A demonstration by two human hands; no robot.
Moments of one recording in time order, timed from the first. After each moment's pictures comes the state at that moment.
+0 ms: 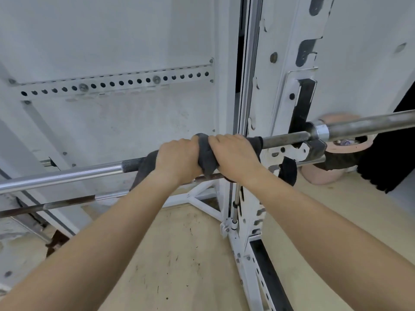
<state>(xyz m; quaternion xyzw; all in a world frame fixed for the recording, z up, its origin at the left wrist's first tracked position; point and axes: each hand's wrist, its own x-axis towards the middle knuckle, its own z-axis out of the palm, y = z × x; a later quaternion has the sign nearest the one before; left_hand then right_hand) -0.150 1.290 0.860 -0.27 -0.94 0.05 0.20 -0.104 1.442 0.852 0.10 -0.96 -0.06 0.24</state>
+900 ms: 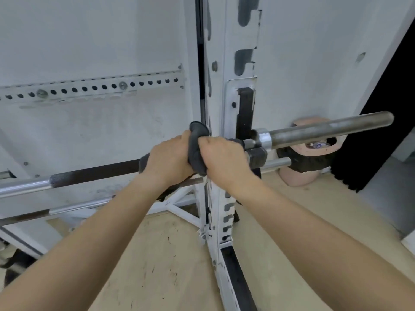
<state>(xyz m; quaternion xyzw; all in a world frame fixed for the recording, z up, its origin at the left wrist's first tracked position) -0.114 1.402 0.883 -0.31 -0.93 -0.11 0.15 -0.050 1.531 0.877 0.04 -0.96 -0.02 0.27</state>
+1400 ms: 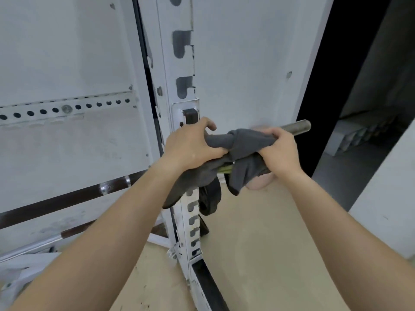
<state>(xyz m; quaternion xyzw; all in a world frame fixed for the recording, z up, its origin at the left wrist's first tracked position) -0.074 1.516 0.942 -0.42 -0.87 -0.26 0.09 0.056 1.690 0.911 -0.23 -0.75 0.48 0.39</state>
